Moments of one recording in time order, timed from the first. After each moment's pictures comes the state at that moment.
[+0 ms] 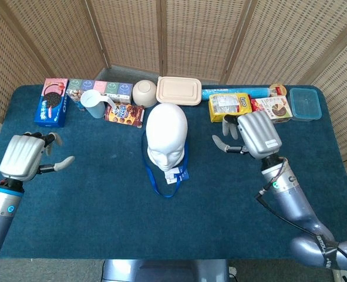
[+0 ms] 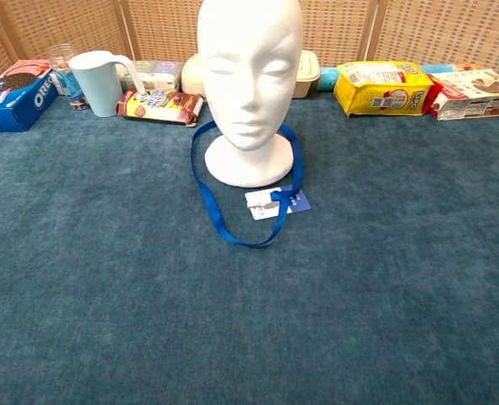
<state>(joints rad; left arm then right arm) -0.50 -0.95 -0.11 -1.94 1.24 1.35 0.32 0.78 -1.01 0.29 -1.95 -1.07 1.21 -0.20</state>
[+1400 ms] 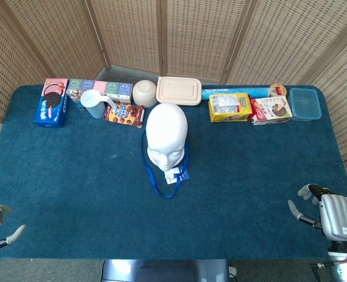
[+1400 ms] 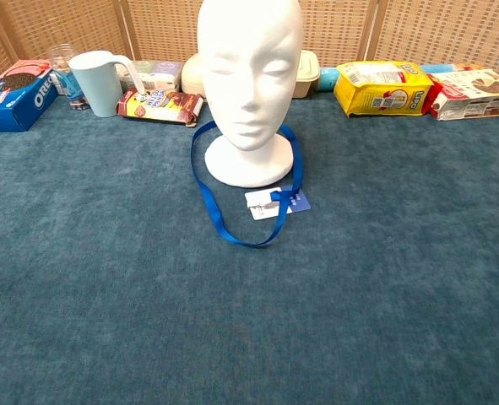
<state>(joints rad) 0.06 -1.13 0.13 -1.69 1.58 1.77 0.16 0.14 -1.08 -0.04 -1.87 -1.42 1.66 -0.12</state>
